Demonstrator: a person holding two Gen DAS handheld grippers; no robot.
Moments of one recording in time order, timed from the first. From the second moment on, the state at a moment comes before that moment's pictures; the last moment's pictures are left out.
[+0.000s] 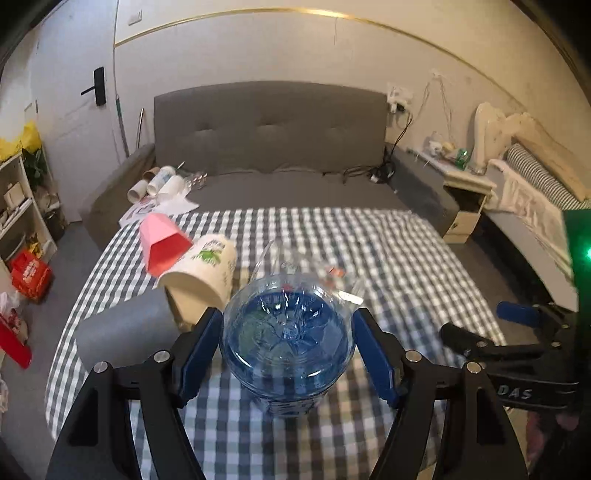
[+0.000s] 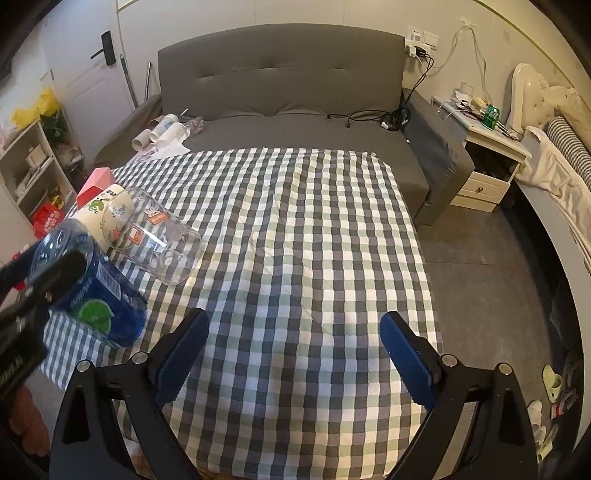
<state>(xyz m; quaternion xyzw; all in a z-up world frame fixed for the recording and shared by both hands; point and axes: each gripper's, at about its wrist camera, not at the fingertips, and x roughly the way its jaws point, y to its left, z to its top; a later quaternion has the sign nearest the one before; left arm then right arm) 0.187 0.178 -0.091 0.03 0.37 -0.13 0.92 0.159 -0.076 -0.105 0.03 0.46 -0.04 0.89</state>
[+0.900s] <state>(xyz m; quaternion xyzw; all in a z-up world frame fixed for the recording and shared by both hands) 0.147 0.193 0.005 0.00 0.32 -0.14 0.94 0.085 -0.062 -0.009 0.02 0.38 -0.04 0.93</state>
